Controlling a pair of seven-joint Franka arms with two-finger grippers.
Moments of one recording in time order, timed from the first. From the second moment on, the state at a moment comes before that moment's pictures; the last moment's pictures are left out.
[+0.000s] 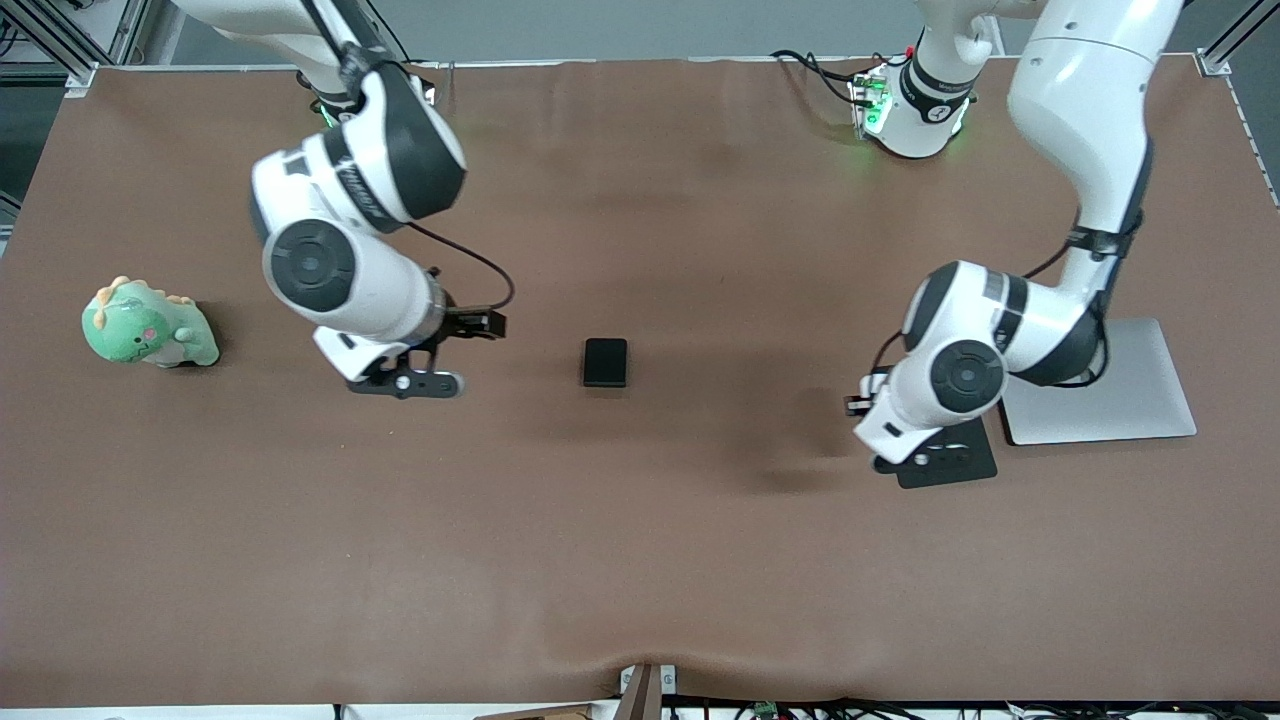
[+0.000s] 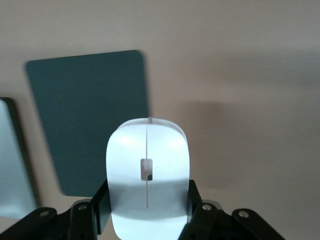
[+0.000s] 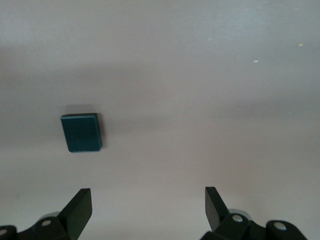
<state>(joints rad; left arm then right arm) -0.10 0.54 -0.21 -1.70 0.22 2.01 -0.45 0.51 0.39 -0.05 -1.51 0.14 1.71 0.50</state>
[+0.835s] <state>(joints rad) 0.08 0.54 -0.21 -1.92 0.25 2.31 -0.43 0.69 0.61 -0.05 -1.55 0.19 2.08 0.60</state>
